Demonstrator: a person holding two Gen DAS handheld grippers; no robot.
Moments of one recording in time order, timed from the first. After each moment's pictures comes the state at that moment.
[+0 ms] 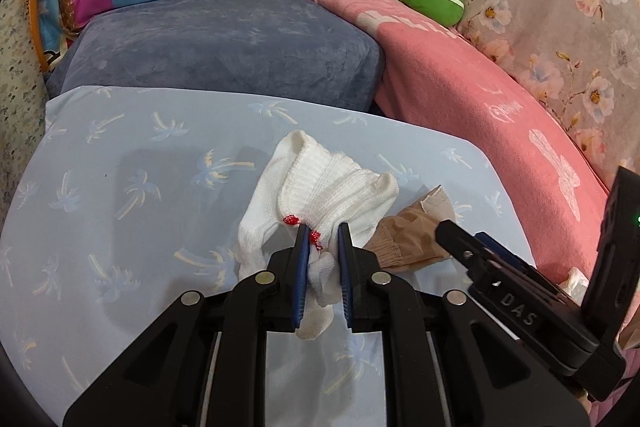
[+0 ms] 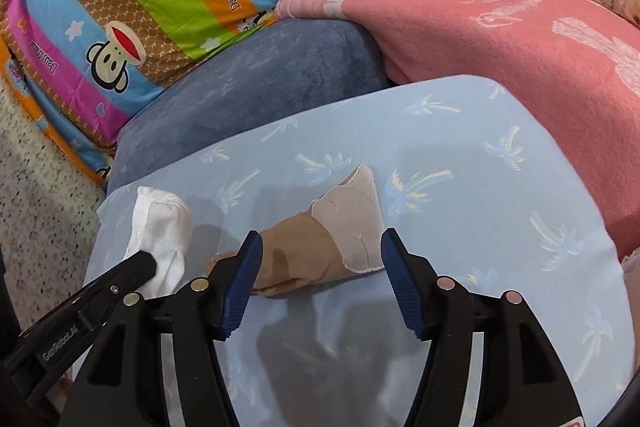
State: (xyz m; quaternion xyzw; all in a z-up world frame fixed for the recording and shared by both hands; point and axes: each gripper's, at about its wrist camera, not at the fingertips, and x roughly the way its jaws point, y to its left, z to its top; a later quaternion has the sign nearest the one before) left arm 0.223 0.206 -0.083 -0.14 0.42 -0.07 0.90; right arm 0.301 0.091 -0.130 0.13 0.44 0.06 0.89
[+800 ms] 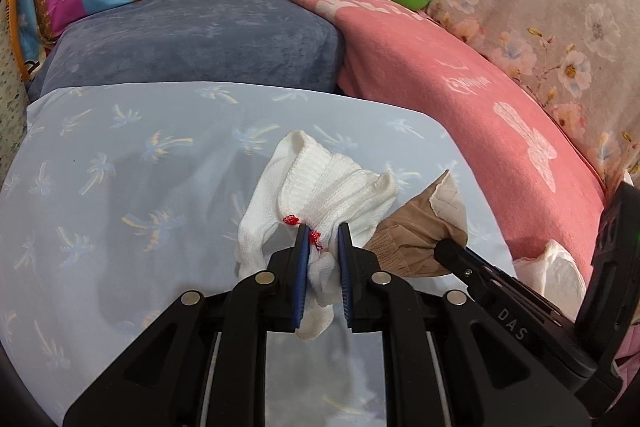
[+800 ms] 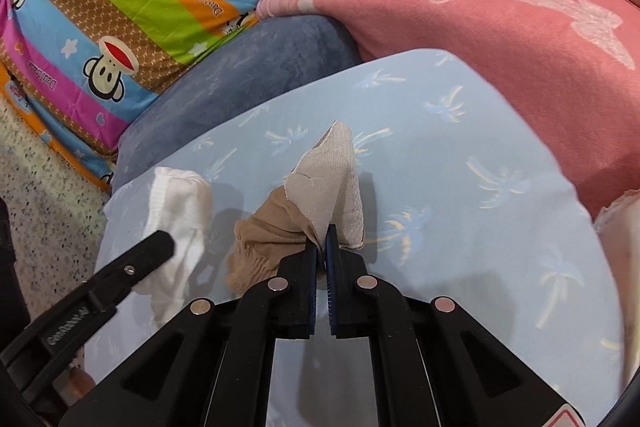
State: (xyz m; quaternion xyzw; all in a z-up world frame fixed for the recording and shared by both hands) left arm 0.198 0.155 -0.071 -0.12 0.42 -0.11 0.89; right arm 0.234 0.039 -0.112 0.17 0.43 0.05 0.89
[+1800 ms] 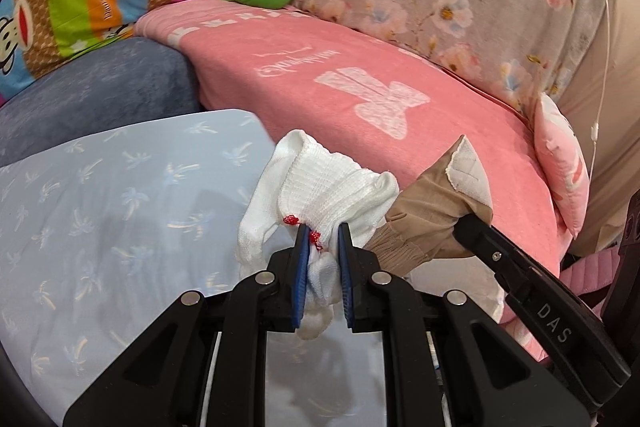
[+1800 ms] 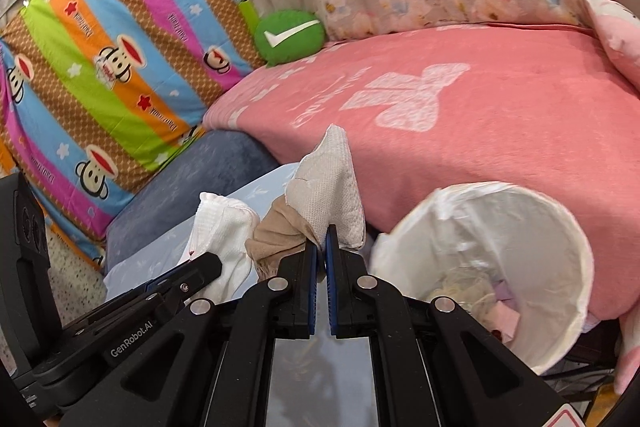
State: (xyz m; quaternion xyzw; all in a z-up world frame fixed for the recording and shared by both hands) left arm 0.121 -0.018 -0.007 -0.04 0.39 -0.25 0.89; right arm 0.072 -0.159 -0.014 0.21 0.30 -0.06 0.93
